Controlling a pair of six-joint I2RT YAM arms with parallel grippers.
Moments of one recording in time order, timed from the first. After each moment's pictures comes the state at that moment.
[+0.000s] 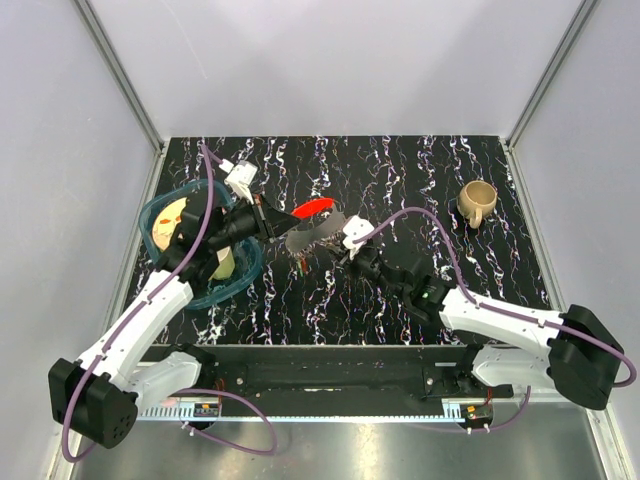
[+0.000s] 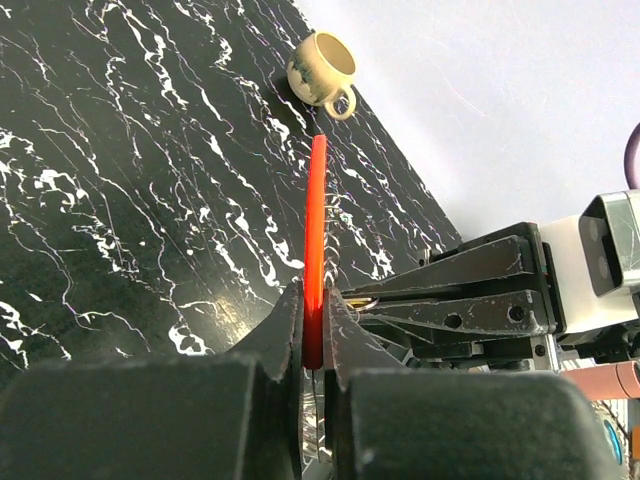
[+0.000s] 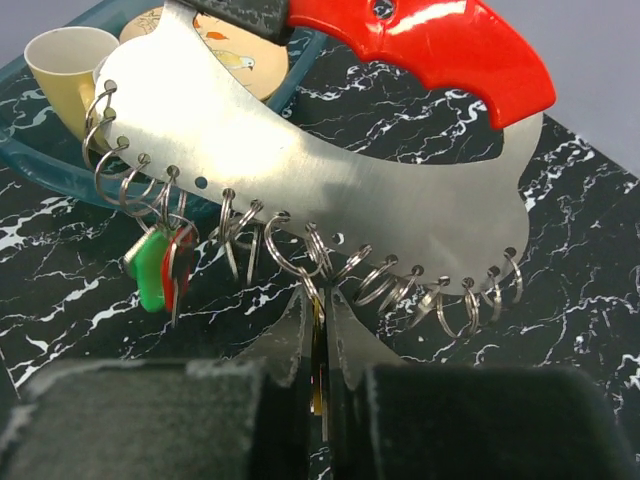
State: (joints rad) left arm -0.39 1.01 0.86 -0.02 0.55 -0.55; right arm 0.94 1.17 0.63 0.45 0.08 -0.12
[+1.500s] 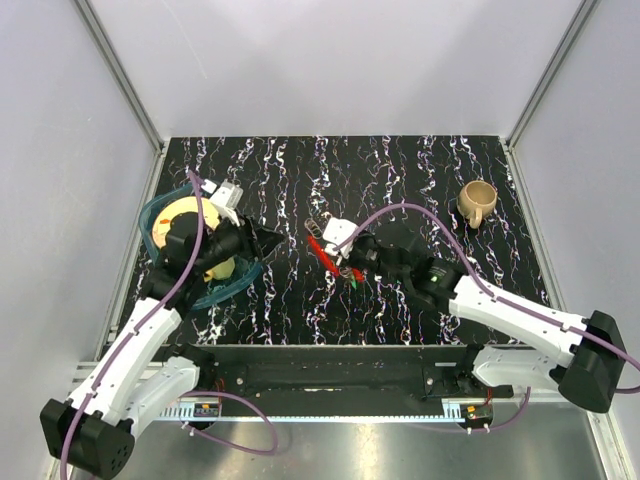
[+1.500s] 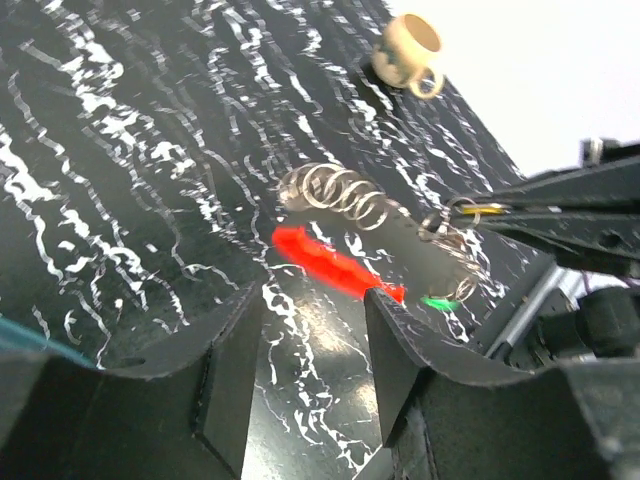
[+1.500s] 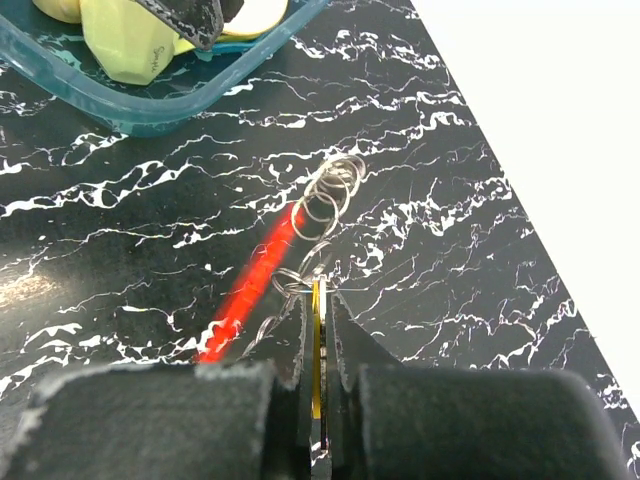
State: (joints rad) left arm -0.35 0.84 0.73 -0.15 0.42 -0.39; right arm 0.94 1.16 0.88 0.01 0.03 -0.48
